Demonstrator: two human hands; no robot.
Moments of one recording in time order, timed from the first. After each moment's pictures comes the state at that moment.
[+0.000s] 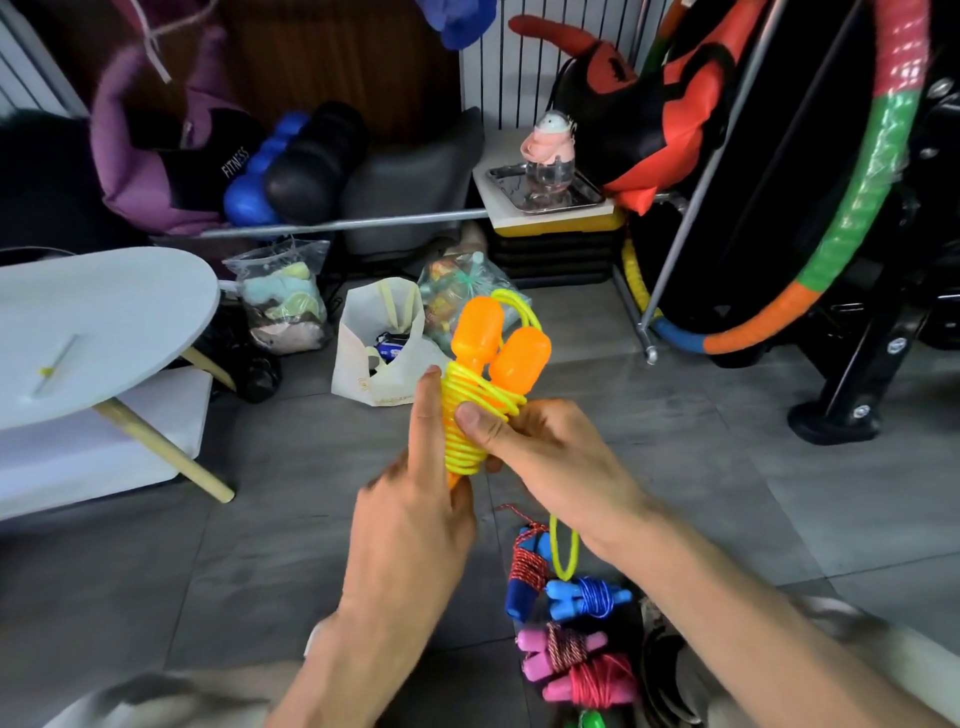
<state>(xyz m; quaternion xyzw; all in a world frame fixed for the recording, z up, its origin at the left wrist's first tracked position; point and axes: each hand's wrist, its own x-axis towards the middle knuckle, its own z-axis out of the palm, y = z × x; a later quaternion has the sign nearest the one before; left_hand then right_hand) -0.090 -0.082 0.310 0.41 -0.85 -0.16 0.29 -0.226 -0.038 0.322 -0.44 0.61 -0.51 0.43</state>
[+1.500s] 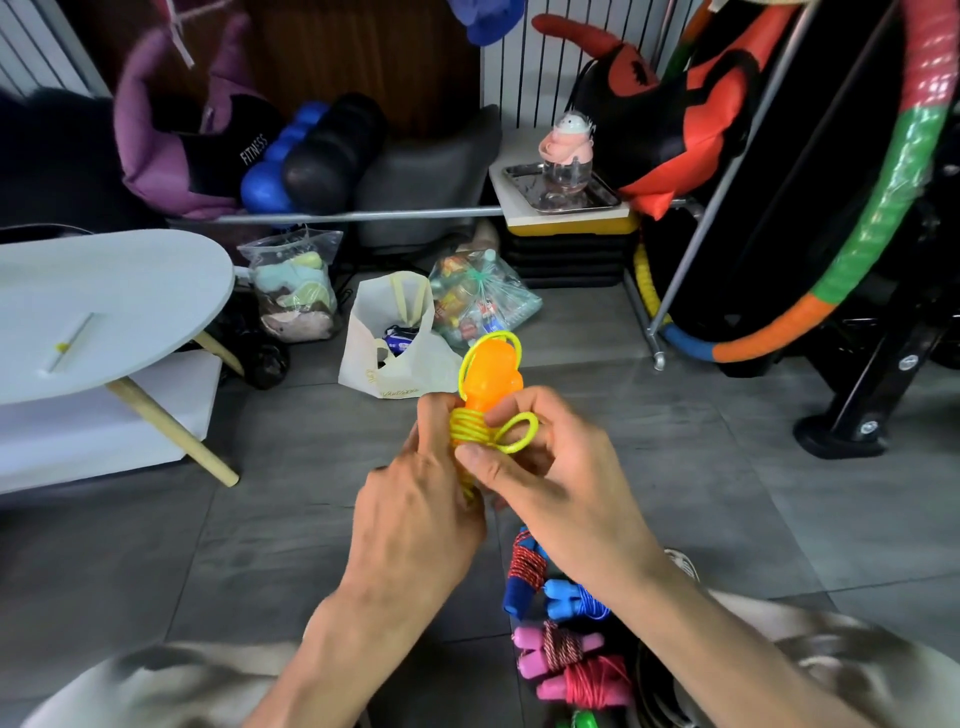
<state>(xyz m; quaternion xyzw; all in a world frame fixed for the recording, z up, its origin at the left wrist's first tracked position) -0.087 -0.071 0.323 0.45 -0.83 -0.22 0.24 -0.204 -0.018 0.326 -0.47 0.61 -0.55 0.32</state>
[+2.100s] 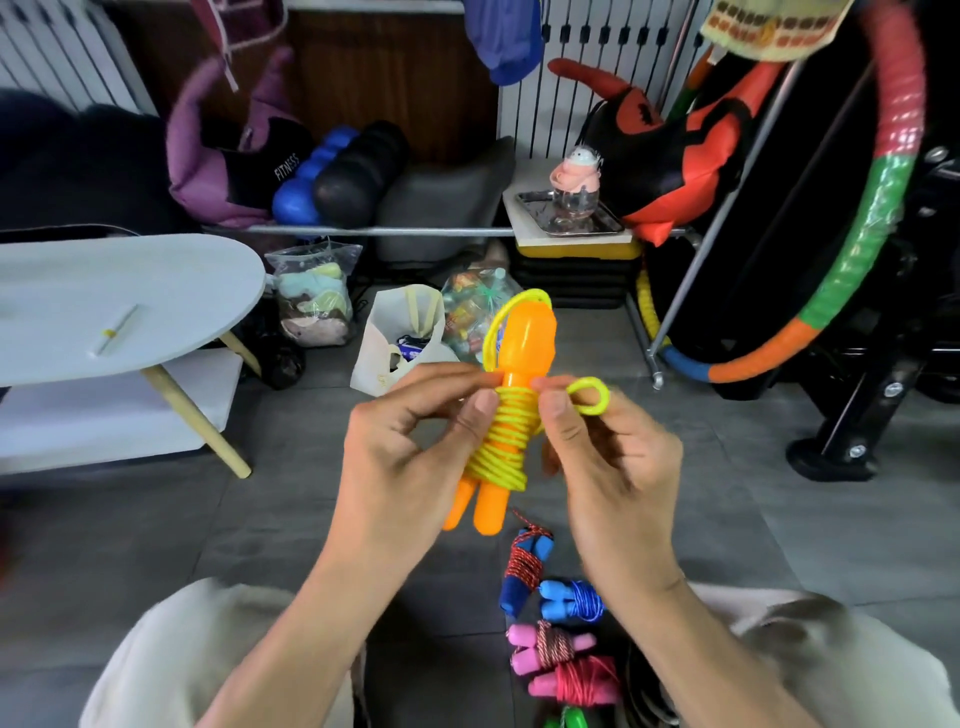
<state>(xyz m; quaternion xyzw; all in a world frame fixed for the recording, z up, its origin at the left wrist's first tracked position) -0.060 -0.056 0.356 0.28 -0.67 -0.49 0.48 -0.186 0.015 0.339 -0.44 0.51 -0.72 0.16</state>
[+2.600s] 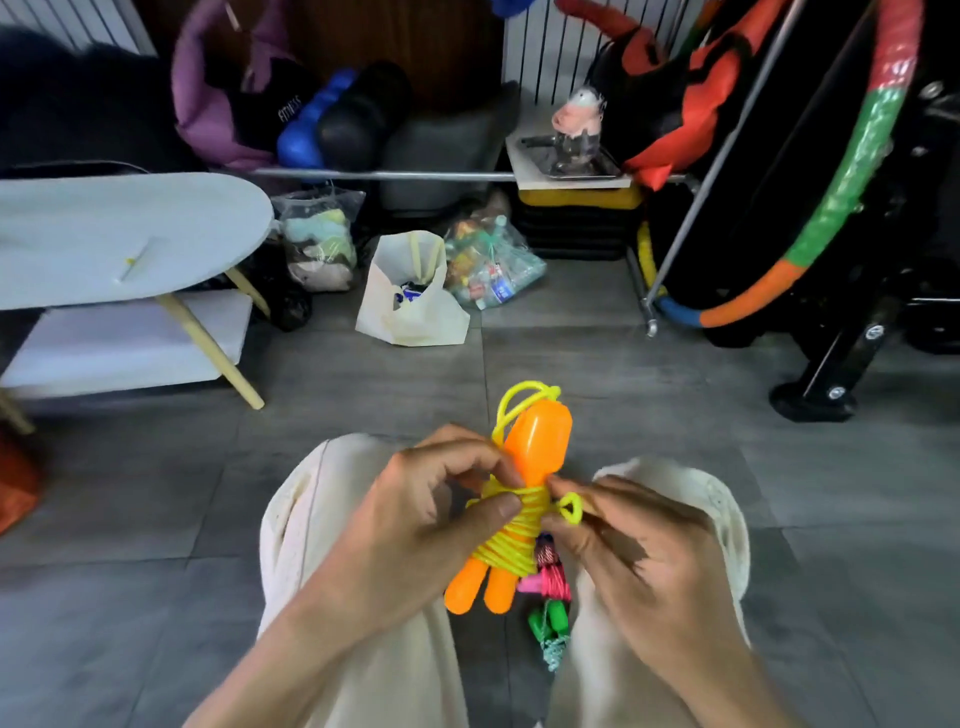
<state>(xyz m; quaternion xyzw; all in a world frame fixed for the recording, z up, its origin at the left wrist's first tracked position) -0.007 0.048 0.332 0.27 -0.78 -0.49 0.28 -0.170 0.158 0.306 -0.58 0.62 -0.52 0.11</state>
